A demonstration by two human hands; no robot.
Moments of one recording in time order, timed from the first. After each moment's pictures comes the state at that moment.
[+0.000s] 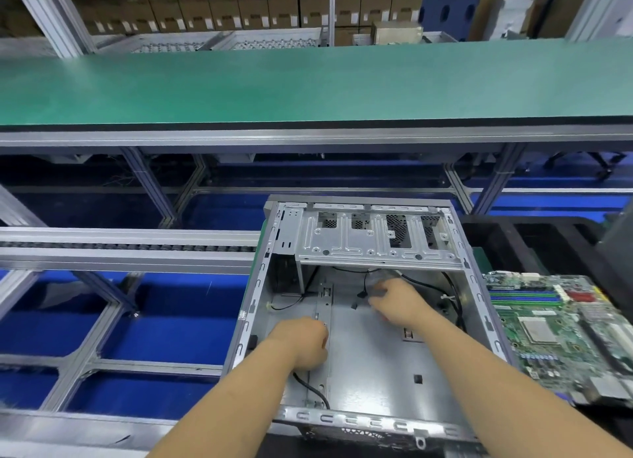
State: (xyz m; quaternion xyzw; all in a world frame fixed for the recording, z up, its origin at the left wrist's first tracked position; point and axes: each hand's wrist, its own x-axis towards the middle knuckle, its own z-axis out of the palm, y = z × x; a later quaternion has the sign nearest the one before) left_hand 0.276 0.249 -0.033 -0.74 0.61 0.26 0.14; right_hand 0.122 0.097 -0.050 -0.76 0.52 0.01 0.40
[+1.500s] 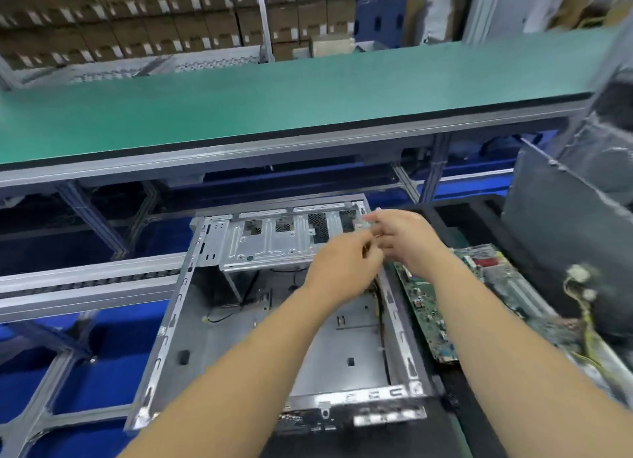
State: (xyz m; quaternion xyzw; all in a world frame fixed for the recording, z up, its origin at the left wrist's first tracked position) left_hand 0.122 0.148 0.074 -0.69 0.65 0.15 -0.29; right_hand 0.005 0.045 0.054 -0.52 0.42 -0.33 0.67
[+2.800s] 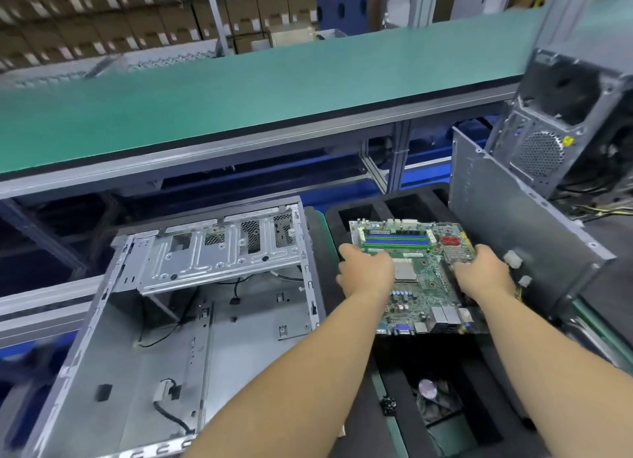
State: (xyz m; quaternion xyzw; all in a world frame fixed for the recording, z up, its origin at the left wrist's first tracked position) left_hand -0.027 0.065 0.026 -0.78 0.28 0.40 -0.39; right_hand -0.211 -0.013 -0.032 -0.54 0.79 -0.16 0.25
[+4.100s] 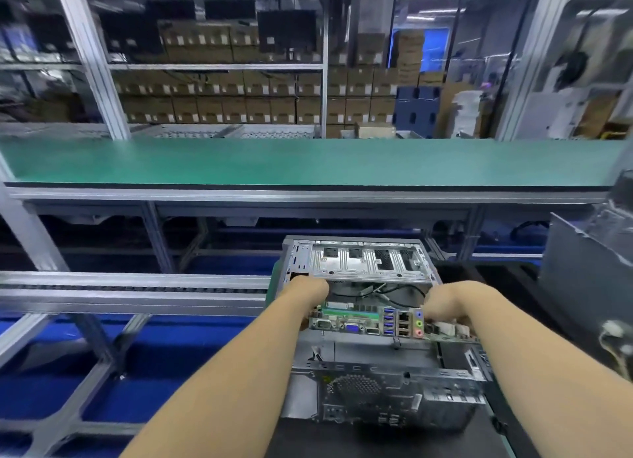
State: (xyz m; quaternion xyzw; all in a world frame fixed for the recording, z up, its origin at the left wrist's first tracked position) left_hand 0.264 0.276 0.092 -0.84 0.31 0.34 -0.29; right_hand 0.033 0.161 0.118 -0.82 0.50 0.24 0.16
